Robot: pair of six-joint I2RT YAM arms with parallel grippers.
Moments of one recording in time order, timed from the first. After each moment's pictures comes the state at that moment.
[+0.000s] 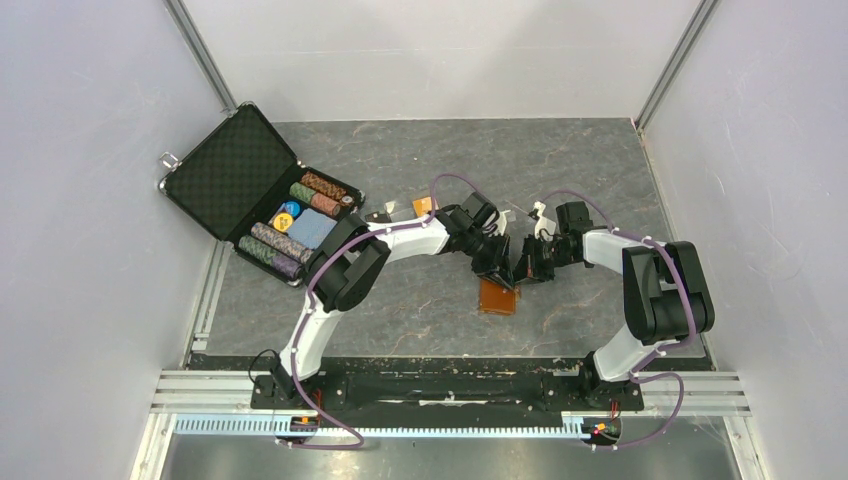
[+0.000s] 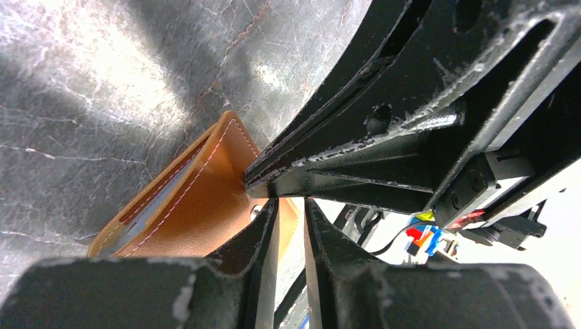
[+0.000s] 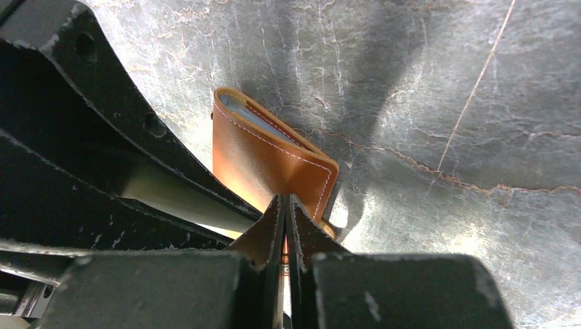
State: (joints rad) left arm -0.86 2.21 1.55 -0.26 0.66 -0.65; right arm 0.10 1.64 0.75 -0.36 -0.70 0.19
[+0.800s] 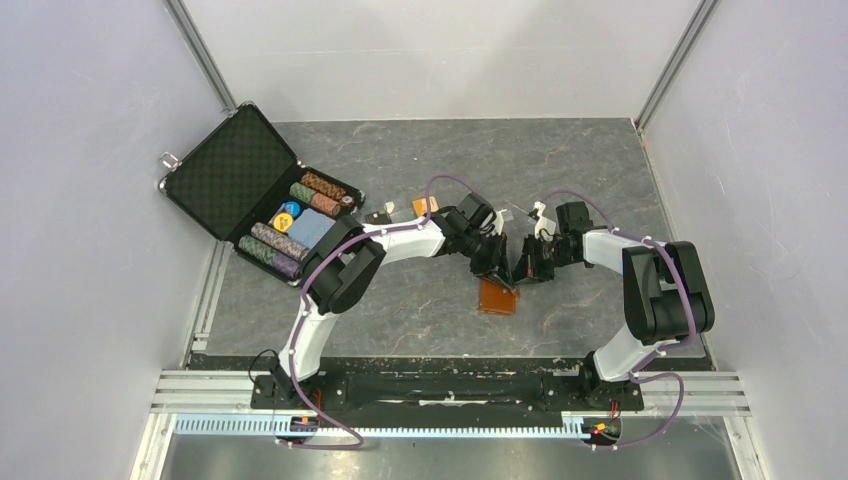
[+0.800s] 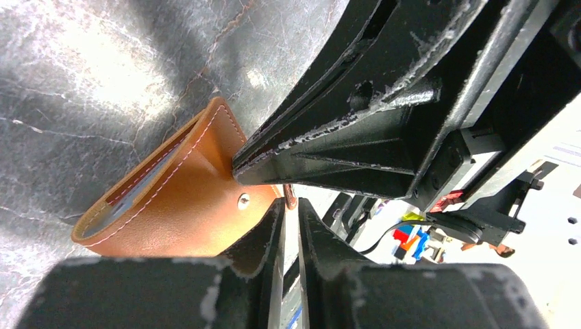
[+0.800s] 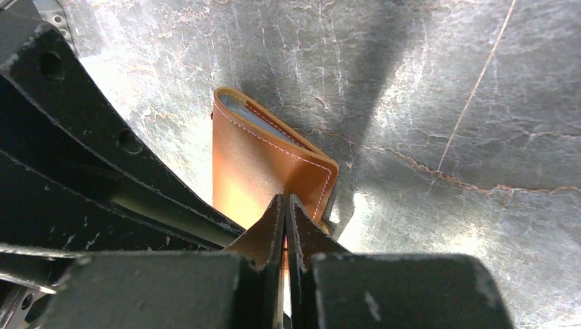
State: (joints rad) left arm -0.86 2.16 1.49 -0.21 0.66 -0.71; right arm 0.10 1.64 0.75 -0.36 -0.70 0.19
